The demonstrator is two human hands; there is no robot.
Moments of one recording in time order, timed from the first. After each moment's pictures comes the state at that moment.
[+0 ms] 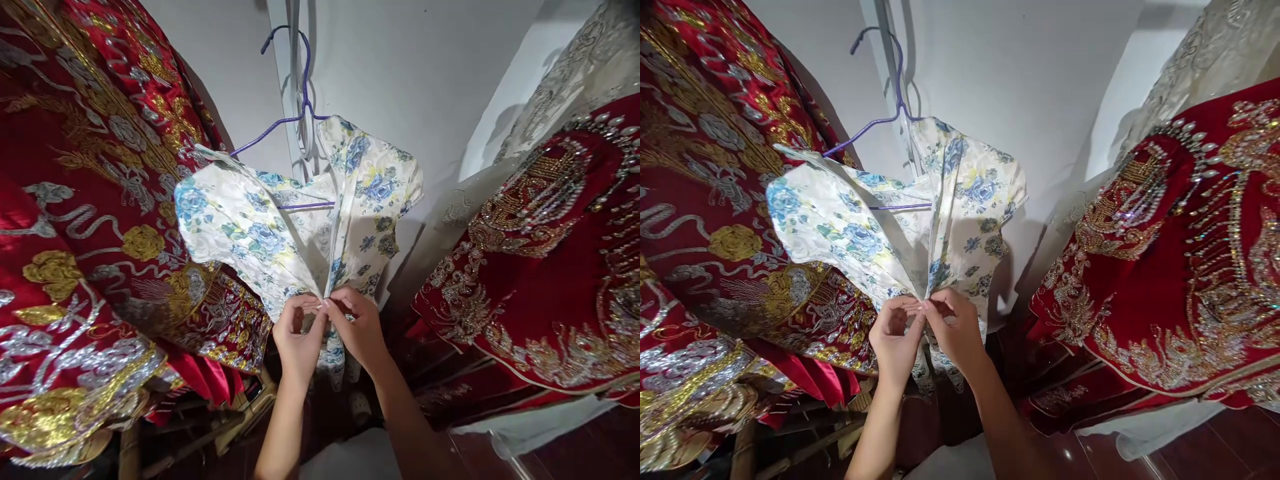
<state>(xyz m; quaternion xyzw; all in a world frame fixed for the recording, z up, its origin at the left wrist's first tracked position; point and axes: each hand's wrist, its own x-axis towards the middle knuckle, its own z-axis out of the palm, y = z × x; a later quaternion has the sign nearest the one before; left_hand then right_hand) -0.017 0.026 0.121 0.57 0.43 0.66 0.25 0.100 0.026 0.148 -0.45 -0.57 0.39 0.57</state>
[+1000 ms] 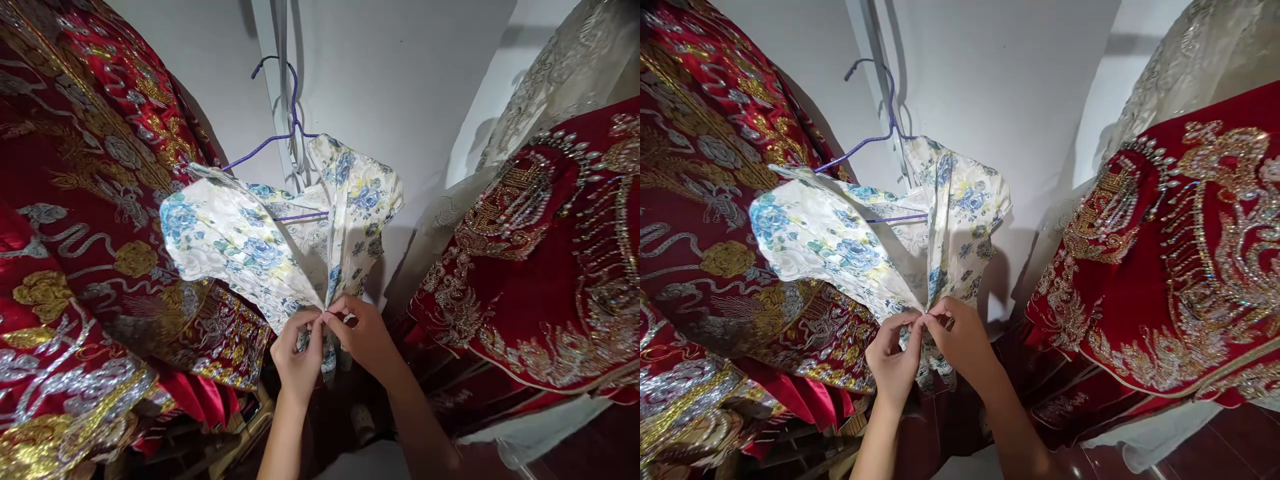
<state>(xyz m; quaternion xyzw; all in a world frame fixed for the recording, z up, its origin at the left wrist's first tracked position) -0.015 0.023 0.124 0.64 0.40 0.65 0.10 0.117 0.021 0.170 -0.53 -0.61 0.37 0.47</state>
